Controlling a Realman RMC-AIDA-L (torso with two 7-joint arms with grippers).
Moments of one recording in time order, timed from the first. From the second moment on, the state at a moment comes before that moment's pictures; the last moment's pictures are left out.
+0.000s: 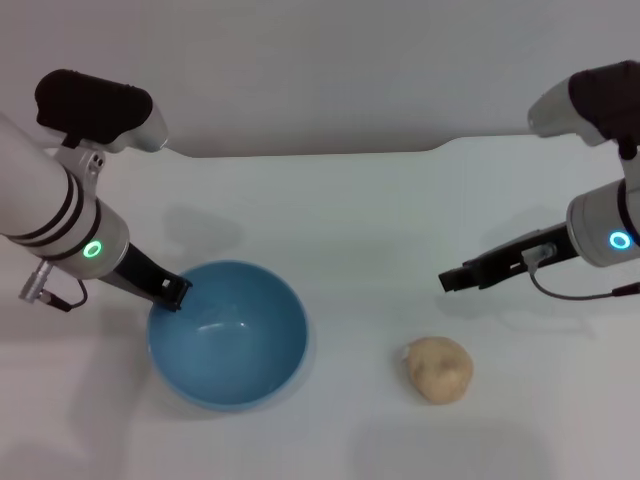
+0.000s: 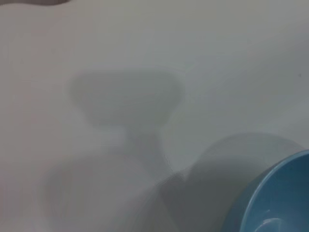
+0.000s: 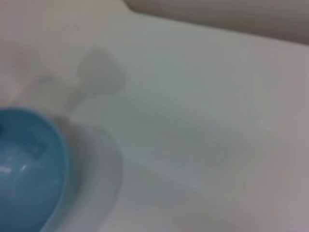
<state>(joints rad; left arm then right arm) -0.66 -2.06 1.45 1.10 -0.44 -1.32 0.27 0.57 2.04 -1.37 -1.07 0.80 1.23 -0.56</state>
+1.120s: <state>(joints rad) -0.72 -2.06 1.46 1.12 -0.45 -1.36 0.24 0.74 2.07 -1.50 -0.77 0.76 1.23 -0.60</state>
